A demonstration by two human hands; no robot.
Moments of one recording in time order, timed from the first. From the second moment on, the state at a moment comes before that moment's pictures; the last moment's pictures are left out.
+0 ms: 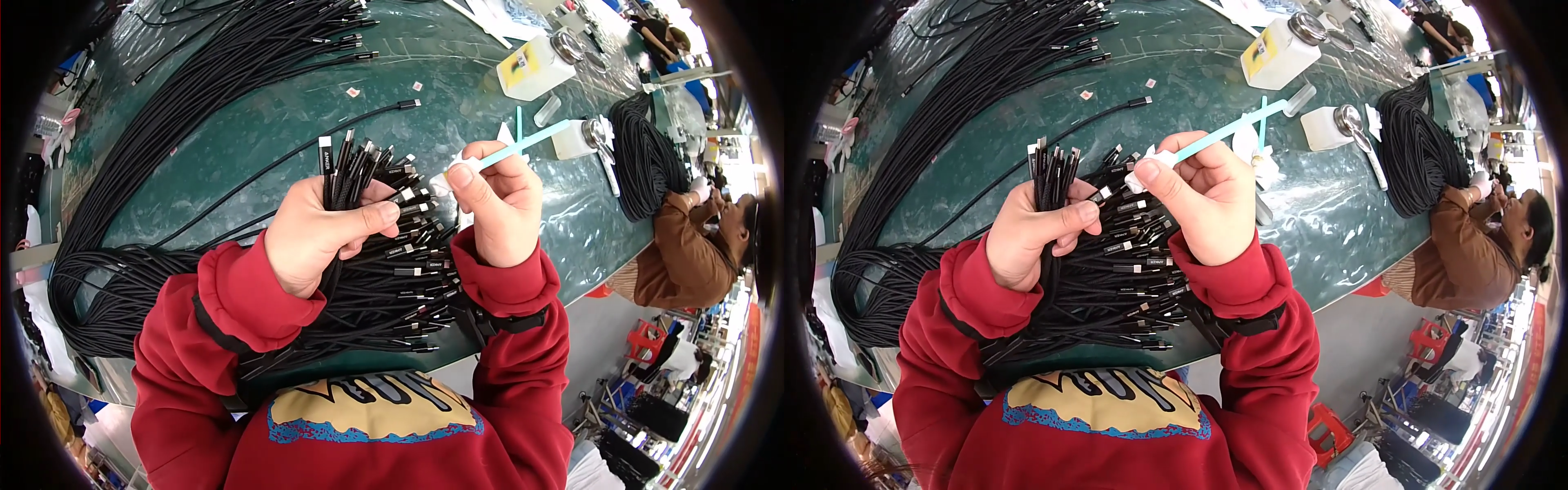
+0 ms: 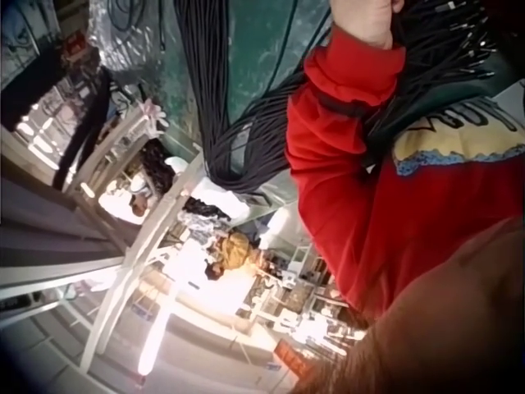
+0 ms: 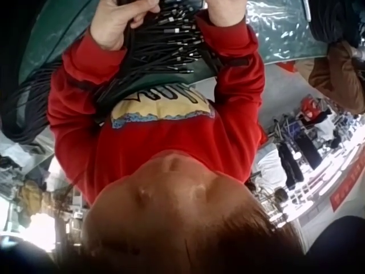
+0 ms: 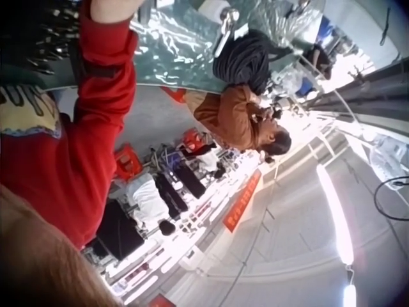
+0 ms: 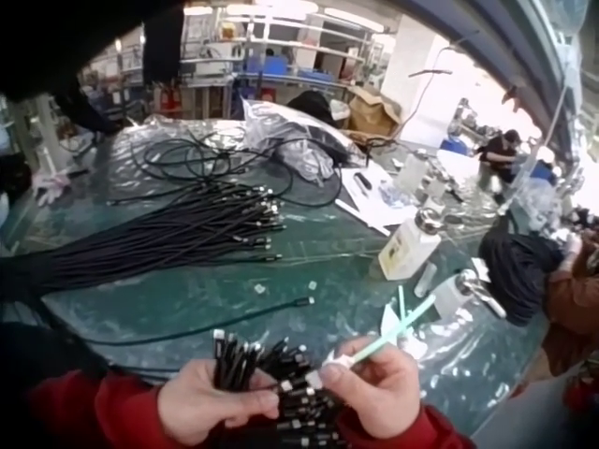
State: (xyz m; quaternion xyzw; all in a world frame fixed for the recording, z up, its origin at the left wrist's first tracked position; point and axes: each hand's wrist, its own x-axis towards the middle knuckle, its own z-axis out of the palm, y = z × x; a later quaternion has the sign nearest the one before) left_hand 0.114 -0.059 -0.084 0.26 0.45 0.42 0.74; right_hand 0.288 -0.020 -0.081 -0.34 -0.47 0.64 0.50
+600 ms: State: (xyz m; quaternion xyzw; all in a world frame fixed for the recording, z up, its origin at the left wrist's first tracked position) left_hand 0.118 -0.060 -0.082 0.28 0.52 0.42 0.69; right_hand 0.277 -0.028 -0.083 -0.38 -0.68 0.44 0.45
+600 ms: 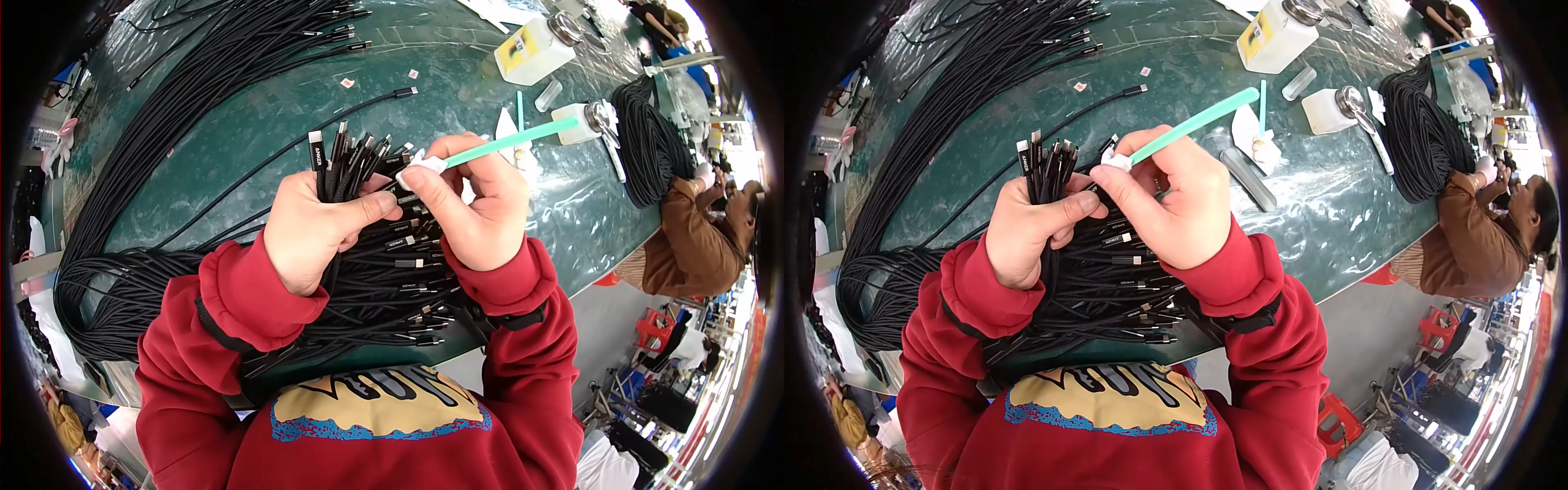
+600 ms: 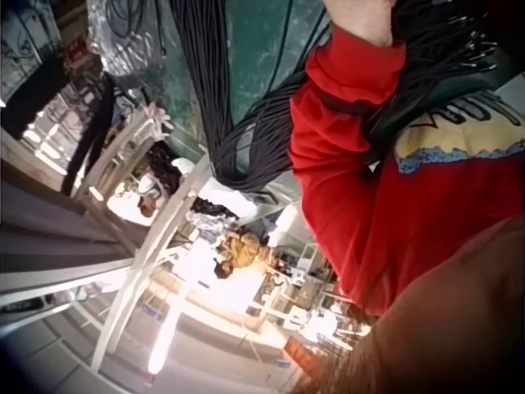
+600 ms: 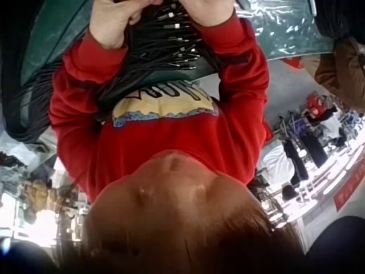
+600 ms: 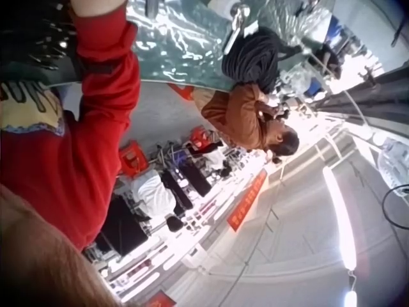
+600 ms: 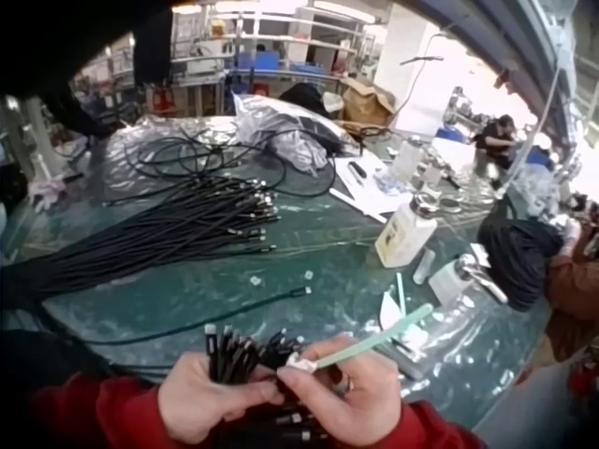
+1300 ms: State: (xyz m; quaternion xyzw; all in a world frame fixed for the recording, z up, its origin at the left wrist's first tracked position) left_hand 0.119 -0.060 -0.085 0.27 0.53 0.43 0.68; right_hand 0.282 -0.022 -0.095 -0.36 -0.68 0.43 0.46
